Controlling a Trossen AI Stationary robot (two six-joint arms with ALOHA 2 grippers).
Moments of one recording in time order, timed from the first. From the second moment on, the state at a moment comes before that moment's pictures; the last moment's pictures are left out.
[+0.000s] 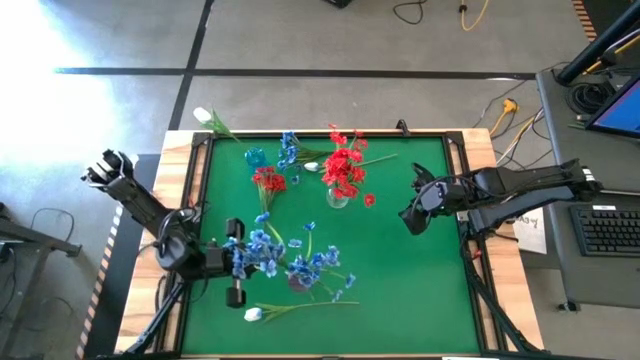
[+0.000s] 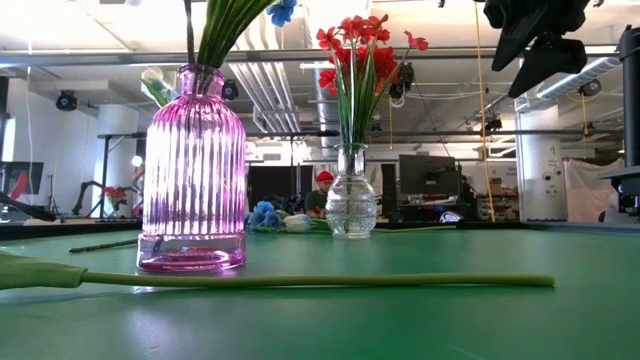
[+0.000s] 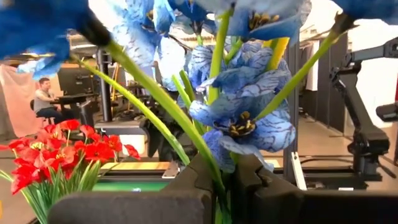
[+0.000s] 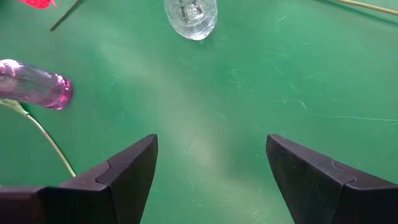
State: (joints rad) left arm -0.79 1.18 0.63 0.84 -0.87 0.24; right arm 0.13 1.00 1.00 -1.01 0.24 0.88
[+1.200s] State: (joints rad) left arm -0.78 1.37 0.64 0.81 -0.88 0.22; right arm 0.13 1.00 1.00 -1.01 0.26 0.87
